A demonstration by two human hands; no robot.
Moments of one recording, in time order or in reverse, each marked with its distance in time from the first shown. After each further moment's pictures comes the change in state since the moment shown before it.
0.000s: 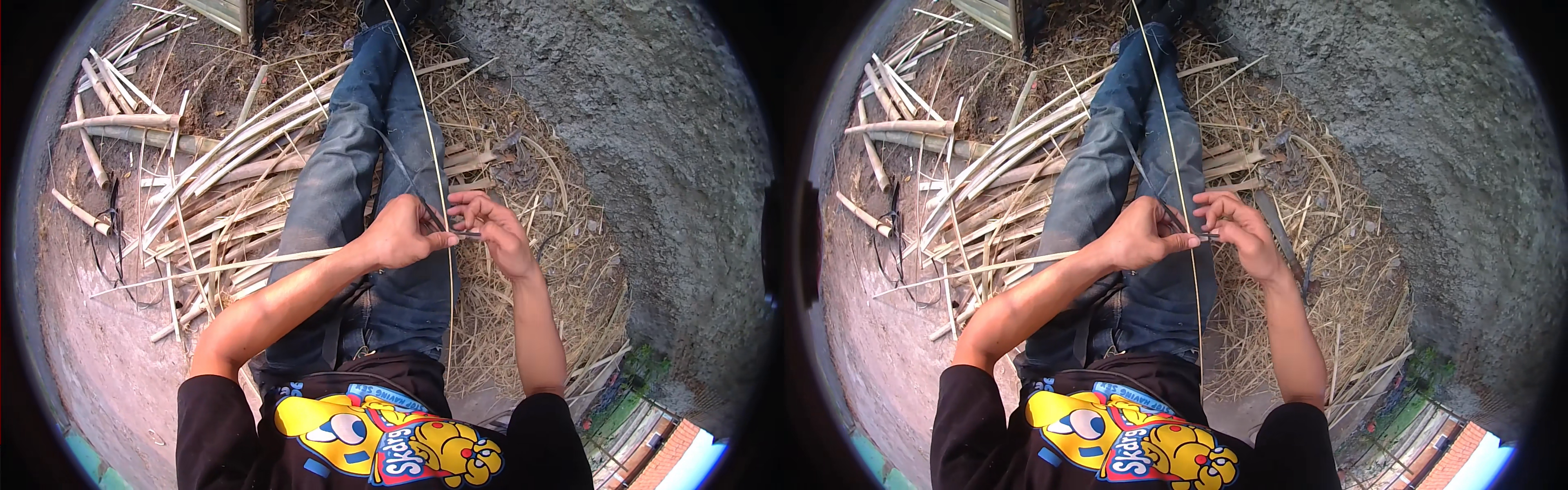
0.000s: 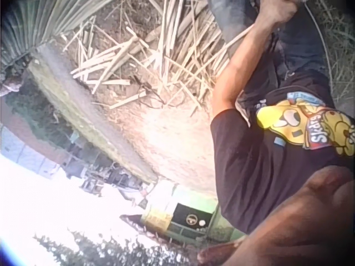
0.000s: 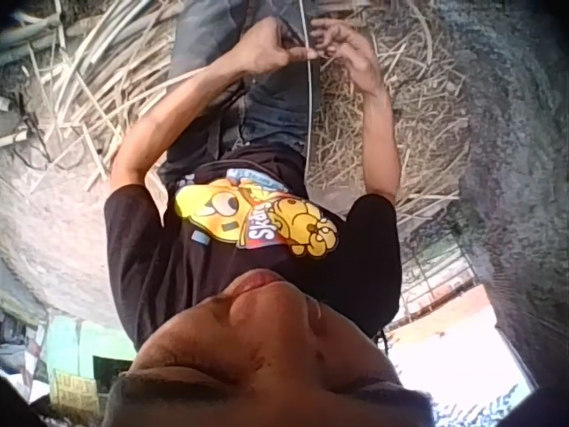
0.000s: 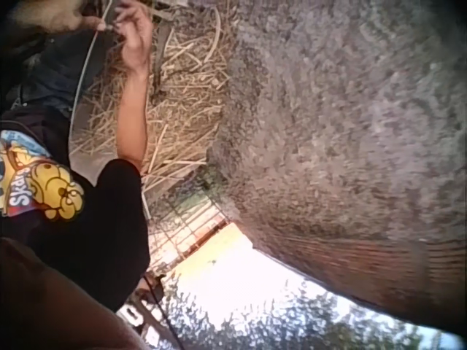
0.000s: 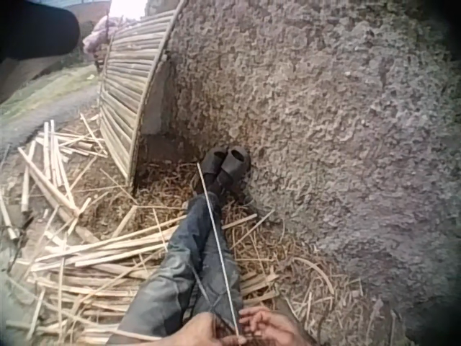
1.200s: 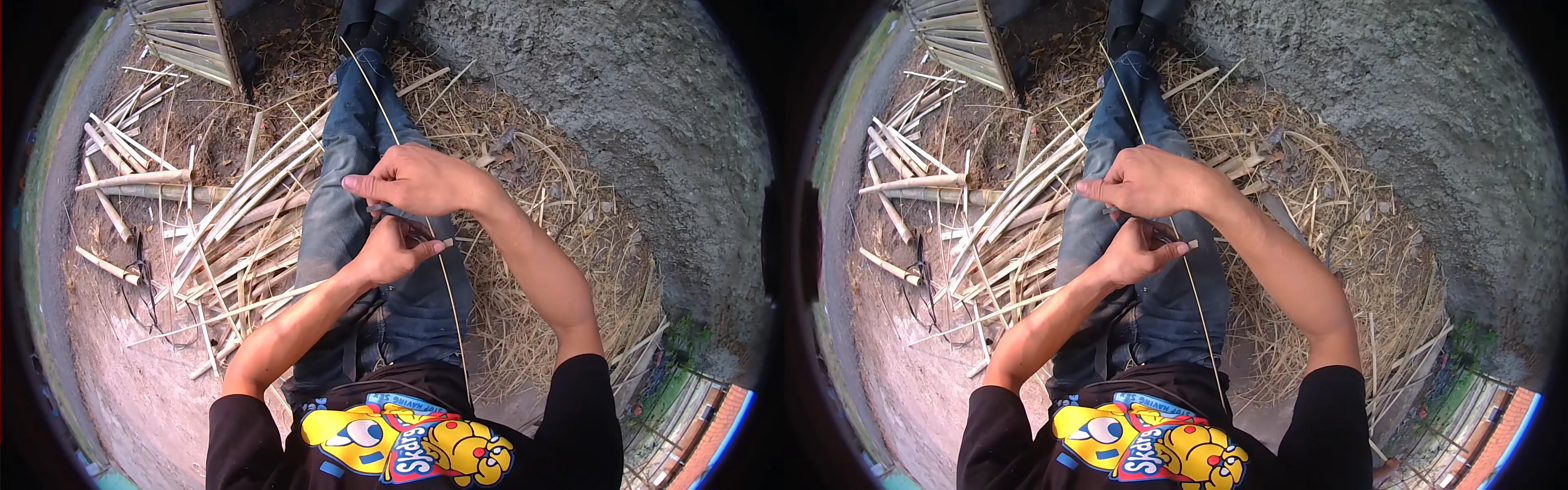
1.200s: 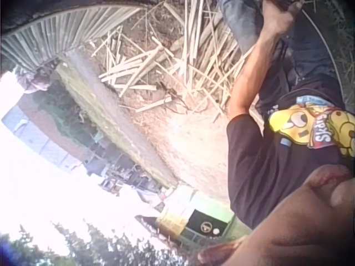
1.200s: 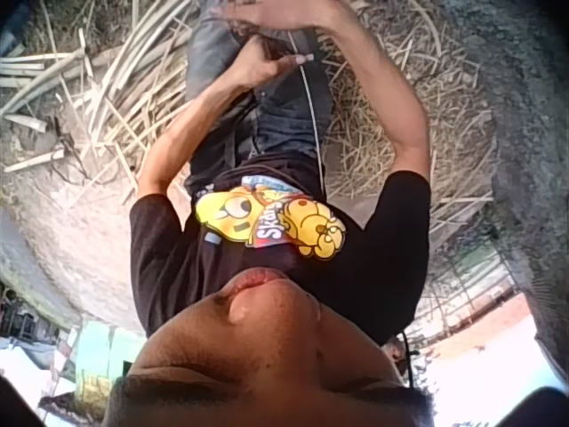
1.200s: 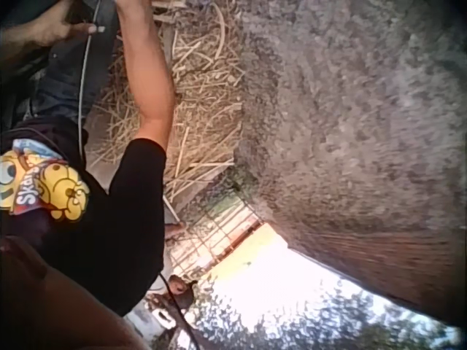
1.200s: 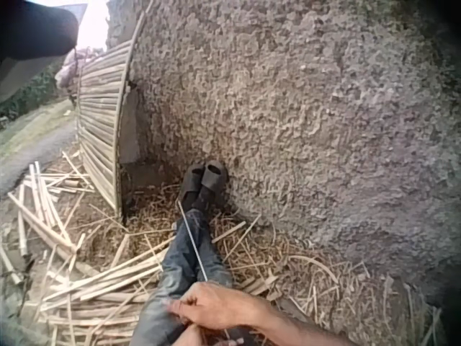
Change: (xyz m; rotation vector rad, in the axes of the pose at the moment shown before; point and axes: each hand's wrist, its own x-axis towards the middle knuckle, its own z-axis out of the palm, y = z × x) left_hand 0.002 -0.018 0.006 -0.189 0.040 0.173; right_hand 0.100 -0.107 0.064 -0.681 -0.416 0.018
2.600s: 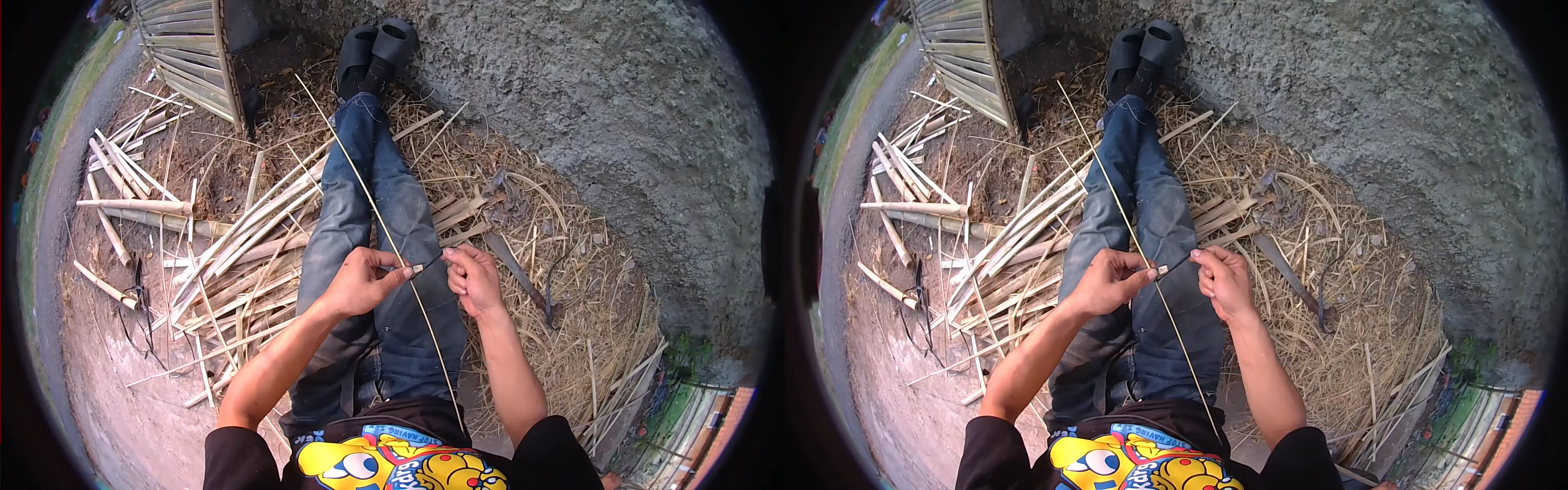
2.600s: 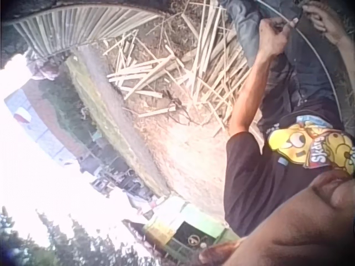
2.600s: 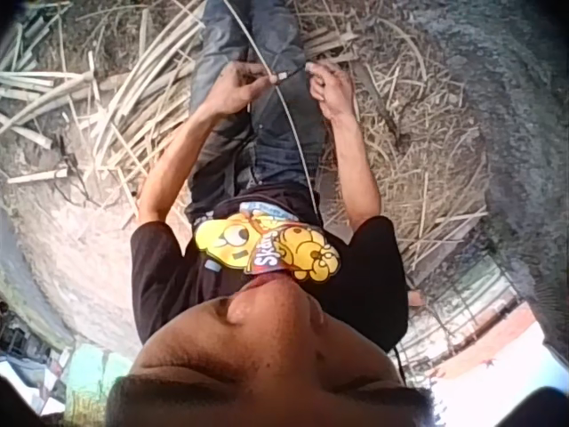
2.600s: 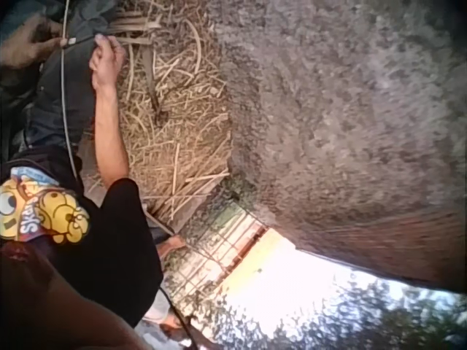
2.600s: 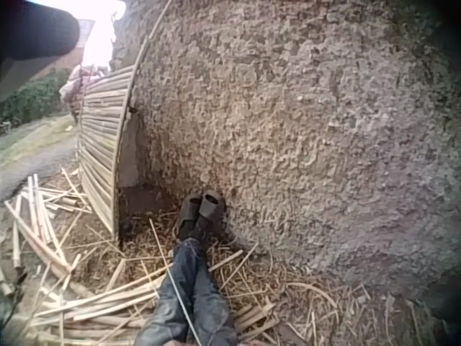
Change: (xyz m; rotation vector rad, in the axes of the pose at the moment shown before) left_hand -0.007 0.032 -0.039 0.102 -0.045 -0.143; right_hand -0.076 0.120 0.097 1.292 0.832 0.071
